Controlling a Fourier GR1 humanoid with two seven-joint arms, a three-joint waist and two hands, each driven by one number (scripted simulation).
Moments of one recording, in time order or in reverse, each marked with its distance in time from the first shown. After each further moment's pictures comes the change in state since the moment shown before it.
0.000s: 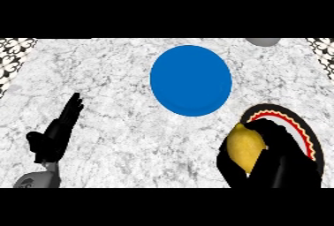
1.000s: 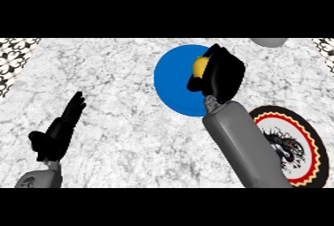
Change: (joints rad) left arm -0.011 -0.007 -0.003 0.003 -0.010 -0.011 -0.011; right arm -0.634 0.002 -0.326 0.891 -0.439 -0.287 -0.084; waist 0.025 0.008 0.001
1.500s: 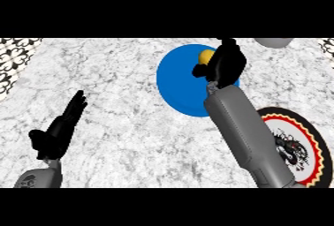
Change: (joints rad) left arm -0.011 0.004 -0.002 0.004 0.005 -0.018 0.005; right arm -0.136 -0.002 -0.132 0.328 -0.070 -0.316 -0.015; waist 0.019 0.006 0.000
